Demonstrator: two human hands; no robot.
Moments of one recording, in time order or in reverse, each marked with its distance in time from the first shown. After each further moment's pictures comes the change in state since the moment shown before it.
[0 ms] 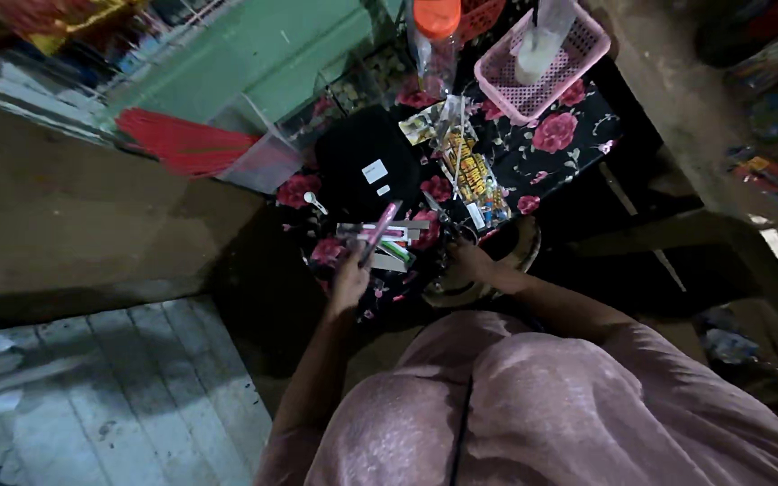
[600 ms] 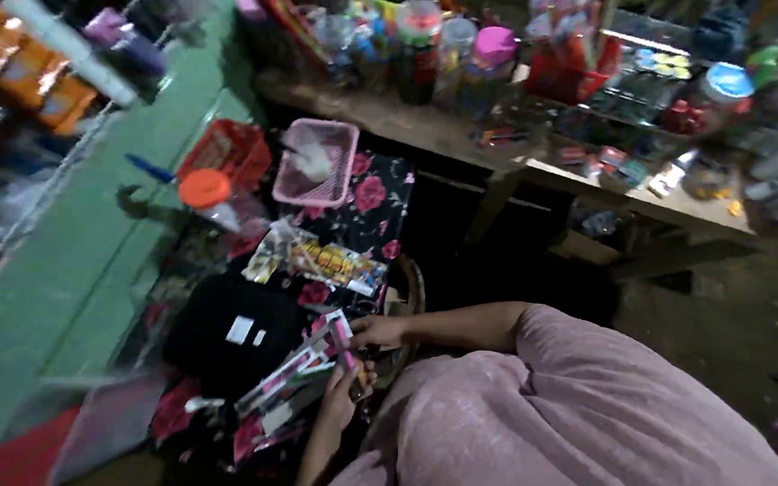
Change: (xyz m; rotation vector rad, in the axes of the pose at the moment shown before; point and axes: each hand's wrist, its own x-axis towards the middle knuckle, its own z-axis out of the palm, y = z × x) left_hand -0.071 -0.012 0.088 0.404 -0.775 -0.151; right_hand -0.057 -0.019 -0.008 1.150 0.136 -0.116
